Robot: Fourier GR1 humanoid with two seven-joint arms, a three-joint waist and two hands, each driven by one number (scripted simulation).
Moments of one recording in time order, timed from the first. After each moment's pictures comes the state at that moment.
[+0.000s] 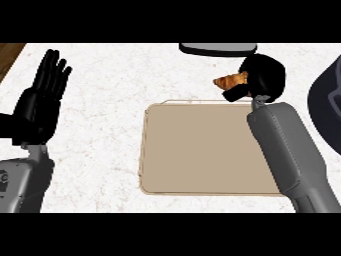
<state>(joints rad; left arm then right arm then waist) -0.31 0.20 0.06 -1.55 0.14 0.09 0.05 -0.75 -0.12 0.00 -0.98 1.15 -0.13 0.62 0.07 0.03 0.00</state>
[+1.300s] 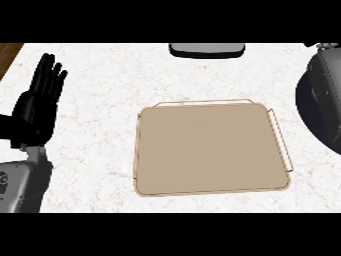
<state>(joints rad) -0.29 0.19 0.08 -1.54 0.13 0.11 0.05 -1.06 -0.36 -0.23 -0.66 1.69 -0.26 1.13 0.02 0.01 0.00</state>
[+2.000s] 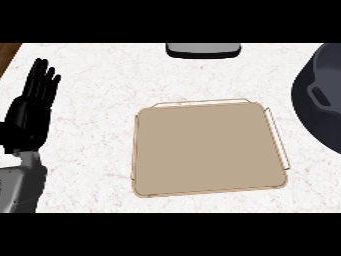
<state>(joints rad) -0.26 0.20 0.11 -1.55 0.14 0.09 0.04 -0.75 -0.47 -0.37 -0.85 1.54 -0.39 0.98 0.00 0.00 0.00</state>
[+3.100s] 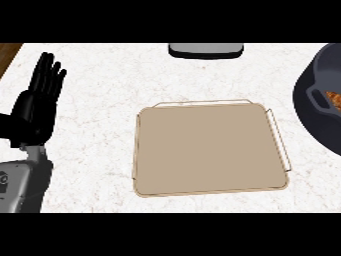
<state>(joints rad) -0.30 0.18 0.10 -1.54 0.11 0.11 0.06 -0.71 -0.50 -0.61 -0.59 1.06 -0.66 0.48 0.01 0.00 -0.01</state>
